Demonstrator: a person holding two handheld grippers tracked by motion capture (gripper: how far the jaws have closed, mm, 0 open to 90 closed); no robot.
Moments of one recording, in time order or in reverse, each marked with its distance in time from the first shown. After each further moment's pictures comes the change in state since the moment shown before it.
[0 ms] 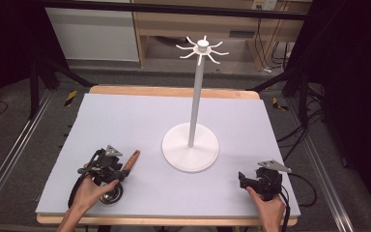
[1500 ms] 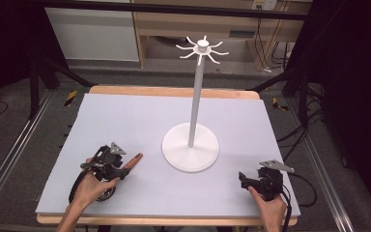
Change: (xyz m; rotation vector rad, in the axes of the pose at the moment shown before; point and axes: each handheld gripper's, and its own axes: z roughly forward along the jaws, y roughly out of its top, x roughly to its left) left arm -0.002 0.018 -0.001 0.054 0.029 0.111; right arm -0.003 0.001 -0.003 -0.001 0.053 0.028
